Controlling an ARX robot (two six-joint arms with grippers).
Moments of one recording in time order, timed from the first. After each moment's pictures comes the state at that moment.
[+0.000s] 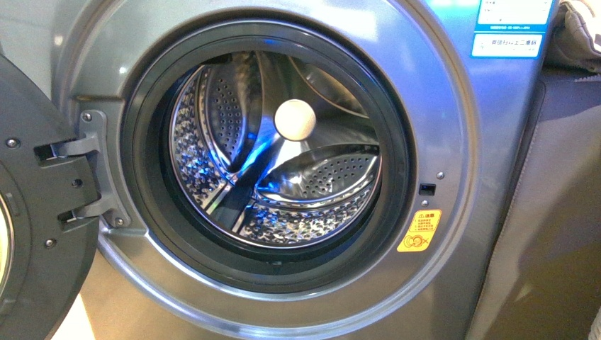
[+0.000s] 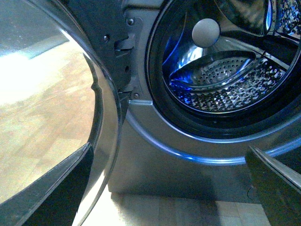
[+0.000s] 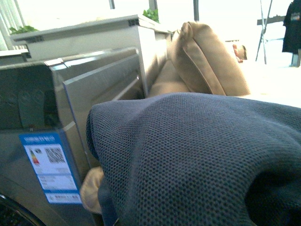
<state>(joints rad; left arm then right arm) 0.00 0.00 0.01 0.00 0.00 0.00 -0.64 1.10 1.07 0.27 -0.71 0.24</state>
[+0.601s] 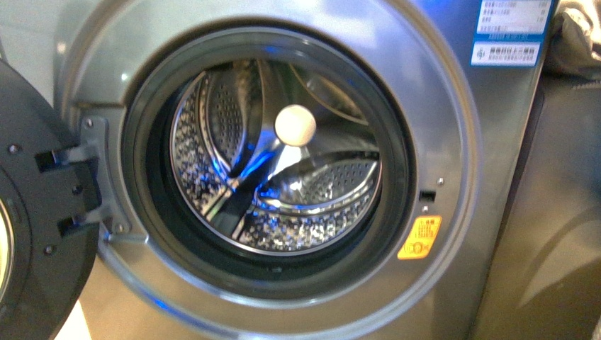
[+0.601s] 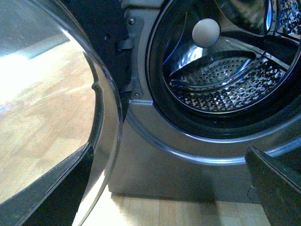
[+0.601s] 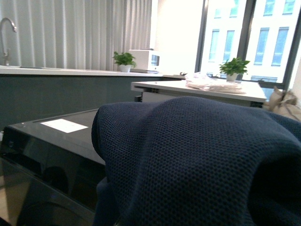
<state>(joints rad) 0.00 0.00 0.01 0.00 0.00 0.00 0.10 1.34 1.87 -0.18 -0.36 0.00</state>
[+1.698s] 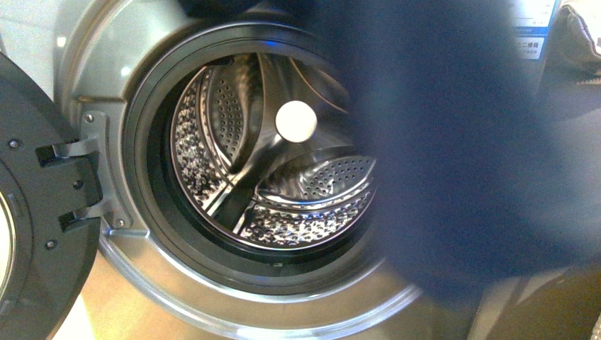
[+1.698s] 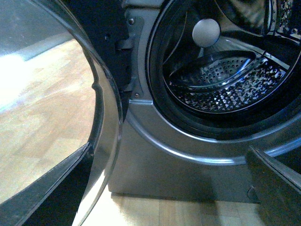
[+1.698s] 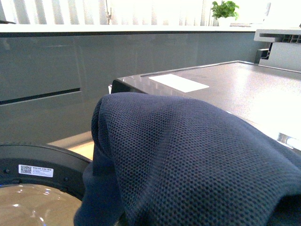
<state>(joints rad) 0.00 0.00 0.01 0.00 0.00 0.00 0.48 1.64 2.02 -0.25 -0.41 -0.01</state>
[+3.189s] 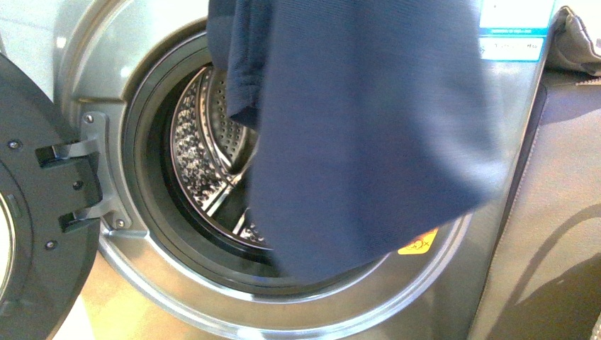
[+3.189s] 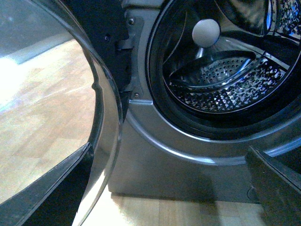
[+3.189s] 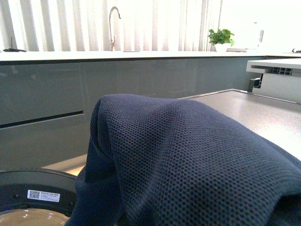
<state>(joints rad) 0.00 0.00 0.01 0.00 0.00 0.00 0.45 1.62 2.09 -0.22 -0.43 0.04</state>
